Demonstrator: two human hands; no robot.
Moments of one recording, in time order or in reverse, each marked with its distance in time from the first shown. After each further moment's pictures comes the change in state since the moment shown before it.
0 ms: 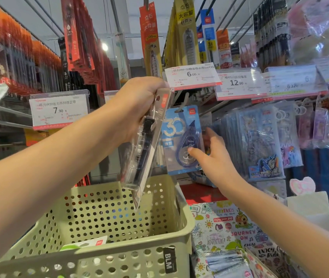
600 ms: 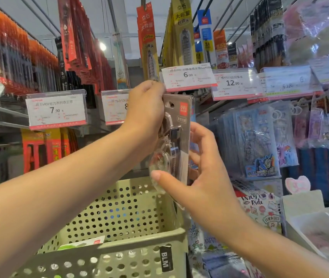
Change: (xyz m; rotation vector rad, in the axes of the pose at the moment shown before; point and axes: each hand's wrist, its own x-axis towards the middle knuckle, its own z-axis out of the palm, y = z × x) left_hand -0.010 -0.012 0.032 -0.254 0.277 0.119; right_hand -0.083 -0.062 0.003 0.222 -0.119 -0.299
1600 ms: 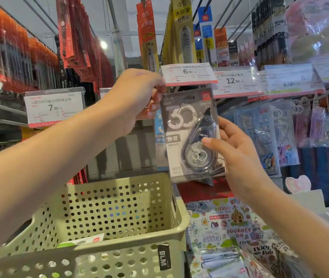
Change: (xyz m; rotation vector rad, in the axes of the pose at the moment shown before) left_hand 0.020 0.017 -0.020 0.305 -0.128 -0.059; right_hand 0.034 0.036 -0.051 0.340 0.107 0.157
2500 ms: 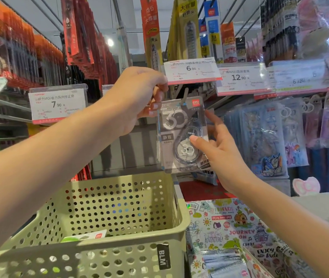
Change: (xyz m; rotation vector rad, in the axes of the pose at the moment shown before) left_hand -0.002 -0.004 -0.001 0.009 -0.017 0.033; right_hand 0.025 0.032 0.006 -0.197 -0.011 0.014
